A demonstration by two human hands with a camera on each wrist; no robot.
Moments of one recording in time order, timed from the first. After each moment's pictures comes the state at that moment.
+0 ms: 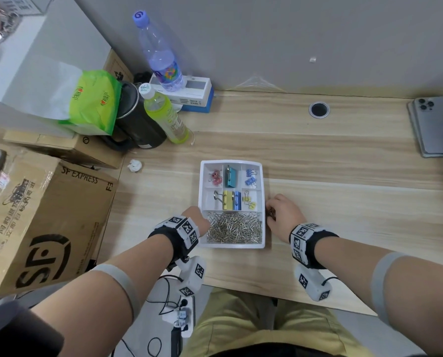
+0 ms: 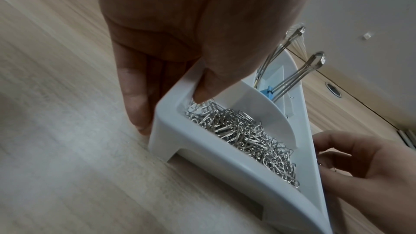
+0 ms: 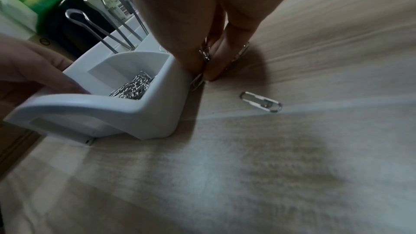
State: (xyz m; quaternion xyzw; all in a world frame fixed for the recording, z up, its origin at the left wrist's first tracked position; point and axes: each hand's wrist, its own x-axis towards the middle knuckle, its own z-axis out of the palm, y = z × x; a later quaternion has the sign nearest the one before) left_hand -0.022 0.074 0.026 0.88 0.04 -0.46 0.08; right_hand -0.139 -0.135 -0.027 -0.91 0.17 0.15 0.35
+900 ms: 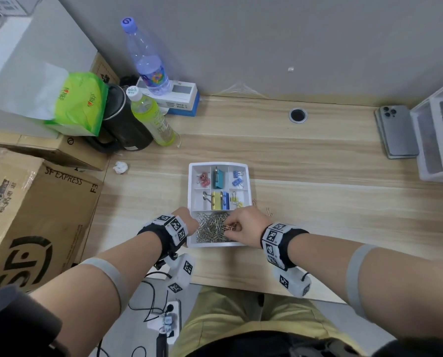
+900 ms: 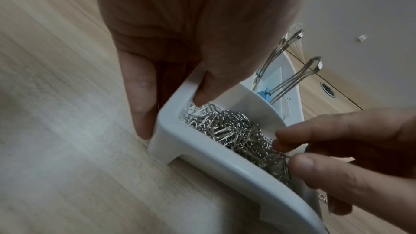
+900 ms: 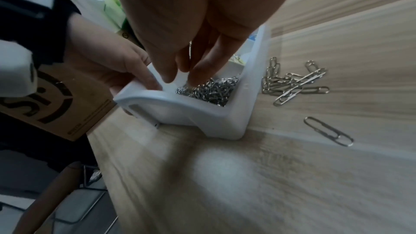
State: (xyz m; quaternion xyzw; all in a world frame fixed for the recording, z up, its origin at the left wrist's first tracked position) left_hand -0.027 0.070 0.029 0.88 0.04 -0.47 0.08; right_hand -0.135 -0.100 0.023 -0.90 0.03 0.22 0.37
